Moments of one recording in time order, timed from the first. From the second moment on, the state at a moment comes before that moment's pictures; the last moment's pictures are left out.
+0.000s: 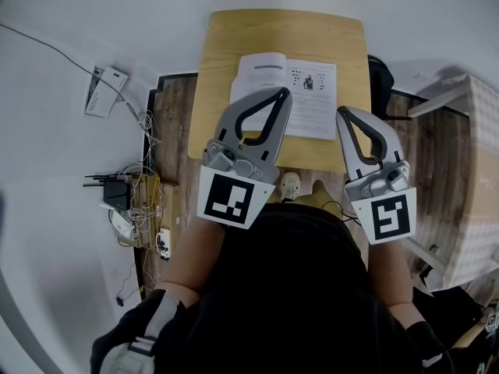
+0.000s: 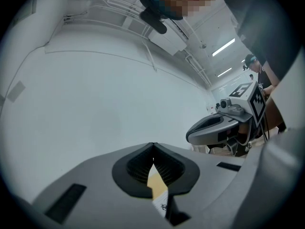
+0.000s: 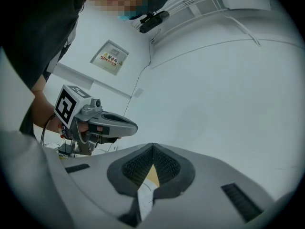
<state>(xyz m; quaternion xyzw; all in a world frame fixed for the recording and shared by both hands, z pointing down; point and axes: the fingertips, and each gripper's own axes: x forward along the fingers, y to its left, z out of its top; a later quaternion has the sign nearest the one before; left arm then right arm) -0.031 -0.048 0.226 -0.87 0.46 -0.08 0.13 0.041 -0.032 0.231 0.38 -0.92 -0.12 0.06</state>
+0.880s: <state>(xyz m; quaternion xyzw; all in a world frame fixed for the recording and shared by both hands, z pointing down) -0.028 -0.051 0.231 -0.88 0.46 -0.08 0.14 0.032 -0.031 0.234 0.37 -0.91 -0.15 0.08</state>
